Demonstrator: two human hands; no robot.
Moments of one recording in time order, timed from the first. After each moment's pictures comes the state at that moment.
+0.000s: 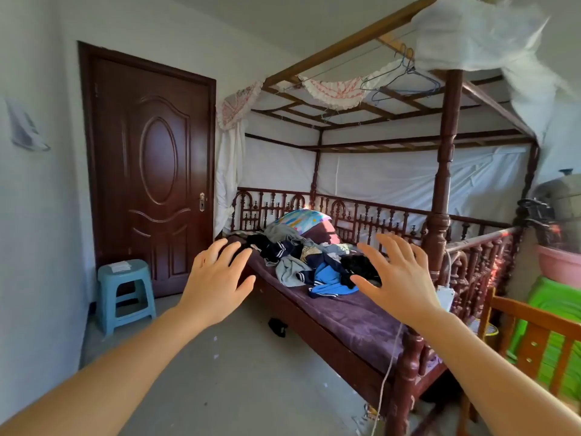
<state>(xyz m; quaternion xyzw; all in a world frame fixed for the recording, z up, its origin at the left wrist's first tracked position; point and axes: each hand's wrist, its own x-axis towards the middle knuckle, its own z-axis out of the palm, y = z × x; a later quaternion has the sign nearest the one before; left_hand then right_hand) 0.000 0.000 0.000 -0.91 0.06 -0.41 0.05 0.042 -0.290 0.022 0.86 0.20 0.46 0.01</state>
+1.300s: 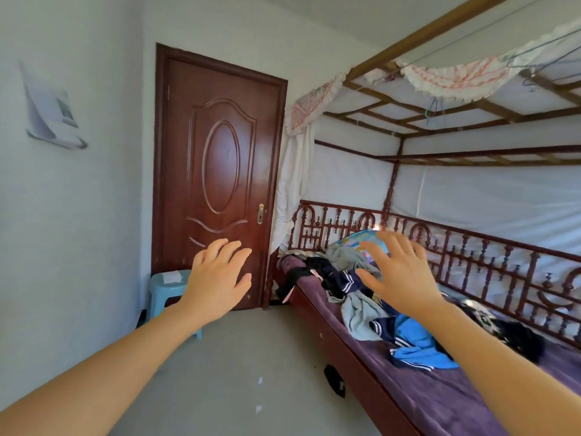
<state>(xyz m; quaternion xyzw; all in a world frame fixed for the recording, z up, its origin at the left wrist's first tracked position) 0.305 0.234 -0.011 -0.92 -0.06 -0.38 -0.01 0.413 -0.049 0.033 0.79 0.35 0.51 -0.02</state>
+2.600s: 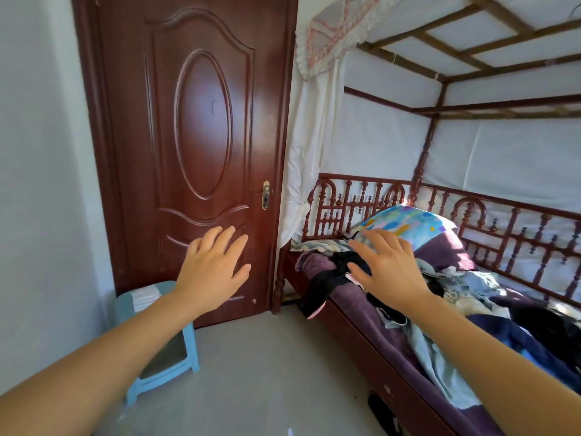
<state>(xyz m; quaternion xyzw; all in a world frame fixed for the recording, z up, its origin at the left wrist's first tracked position) 0.771 0.634 -0.045 -0.94 -0.02 -0.34 0.05 0.864 0.361 -0.024 0.85 0.33 0.40 -0.02</state>
